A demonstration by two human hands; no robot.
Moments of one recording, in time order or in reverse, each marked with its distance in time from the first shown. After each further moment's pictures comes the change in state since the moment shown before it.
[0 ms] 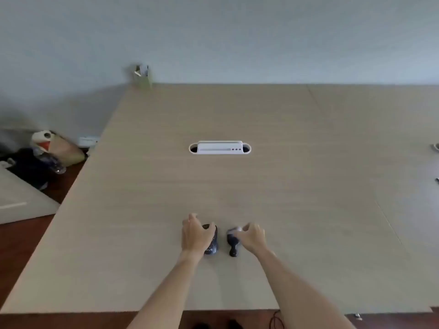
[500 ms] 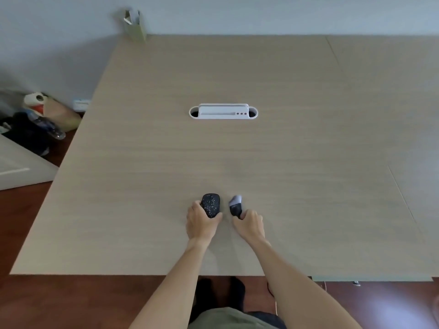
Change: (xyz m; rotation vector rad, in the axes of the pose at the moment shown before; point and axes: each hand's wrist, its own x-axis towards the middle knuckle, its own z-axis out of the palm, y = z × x) left_hand -0.007 -0.037 0.042 0.051 0.036 -0.083; right_hand -0.009 0.024 0.038 -0.023 0.027 0.039
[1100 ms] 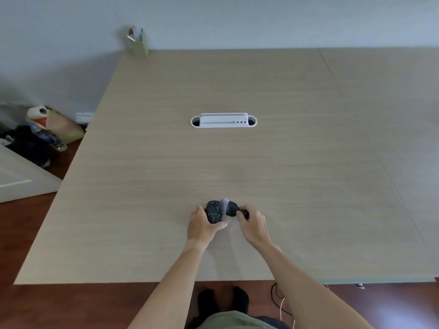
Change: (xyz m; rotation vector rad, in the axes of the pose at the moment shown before) left_hand 0.009 -0.009 -0.018 0.000 -0.162 0.083; right_hand -0.008 -0.006 -0.007 0.146 0.040 -0.280
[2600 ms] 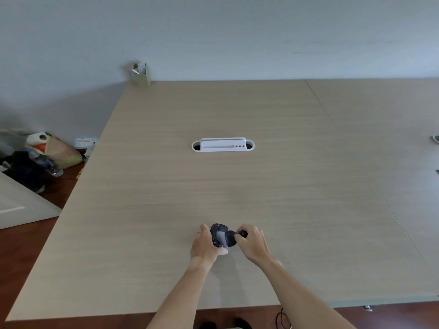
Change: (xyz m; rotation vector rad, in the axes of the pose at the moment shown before) left_hand 0.004 0.008 -0.014 0.095 -0.093 0.041; right_hand 0.003 -0.018 0.004 -0.085 -0.031 -0.009
